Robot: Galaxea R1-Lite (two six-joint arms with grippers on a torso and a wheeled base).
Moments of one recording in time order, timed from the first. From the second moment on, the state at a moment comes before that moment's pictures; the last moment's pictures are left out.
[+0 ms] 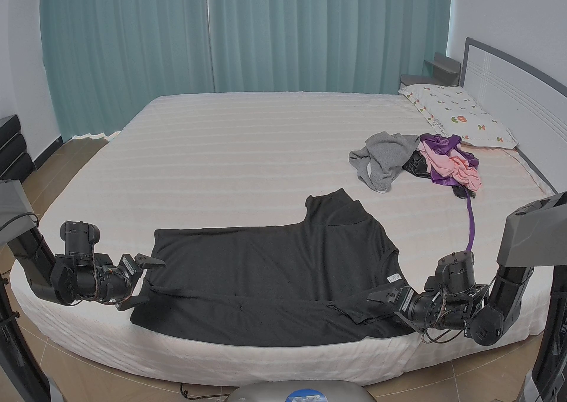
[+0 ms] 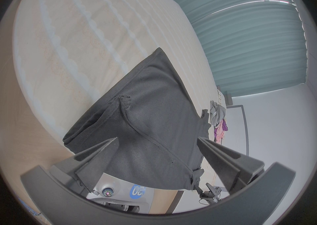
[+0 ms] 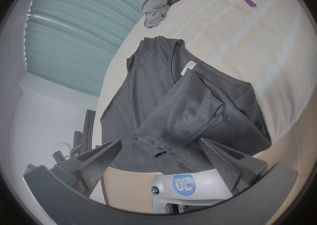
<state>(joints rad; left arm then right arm) 0.11 2.04 -0.53 -0.69 -0.50 -0.86 0.37 2.21 -0.35 -1.15 0.22 0.92</state>
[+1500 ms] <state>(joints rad) 0.13 1.97 -0.36 -0.80 -0.49 -0.94 0.39 2.31 -0.43 -1.16 0.03 0.94</state>
